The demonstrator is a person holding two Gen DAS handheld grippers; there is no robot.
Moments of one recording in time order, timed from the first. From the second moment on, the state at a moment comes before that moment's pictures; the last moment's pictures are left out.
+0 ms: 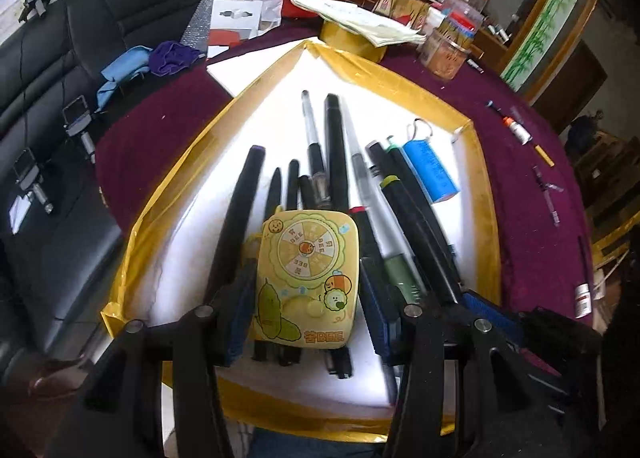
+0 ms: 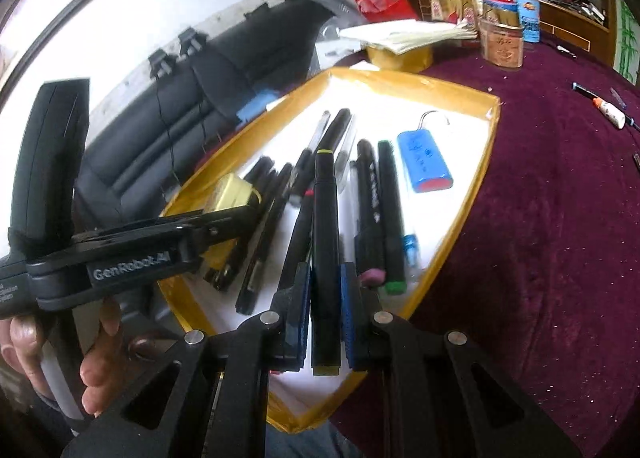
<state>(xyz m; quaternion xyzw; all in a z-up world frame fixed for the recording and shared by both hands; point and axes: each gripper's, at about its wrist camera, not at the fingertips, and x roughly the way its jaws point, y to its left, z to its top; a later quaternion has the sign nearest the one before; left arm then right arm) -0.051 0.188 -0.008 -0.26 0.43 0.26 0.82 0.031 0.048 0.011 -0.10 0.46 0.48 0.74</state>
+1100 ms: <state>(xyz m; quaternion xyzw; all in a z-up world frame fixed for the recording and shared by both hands) 0.003 0.064 0.054 -0.17 0.41 0.17 0.88 0.078 -0.124 0.046 0.07 0.40 0.49 0.77</state>
